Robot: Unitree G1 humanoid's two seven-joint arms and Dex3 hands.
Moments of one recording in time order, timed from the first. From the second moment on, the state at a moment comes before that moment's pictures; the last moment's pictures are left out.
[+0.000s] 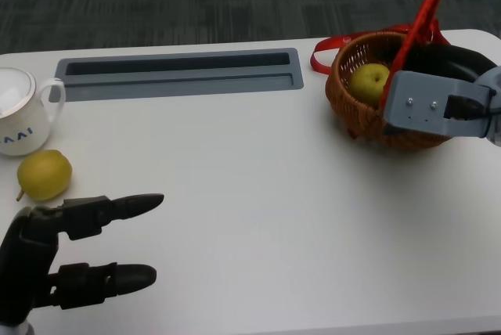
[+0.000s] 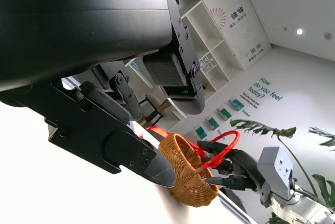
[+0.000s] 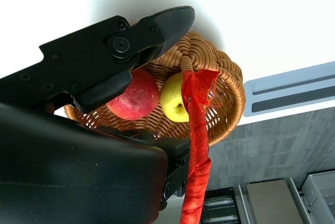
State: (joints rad) left arm -0.04 0.30 0.06 0.50 0.05 -1.16 -0.13; right arm -1.07 -0.30 0.36 1.37 -0.60 -0.39 0.06
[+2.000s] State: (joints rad) left arm -0.08 0.31 0.04 0.51 0.01 -1.18 -0.18; right arm -0.33 -0.47 0.10 0.51 -0.05 -0.97 0.33
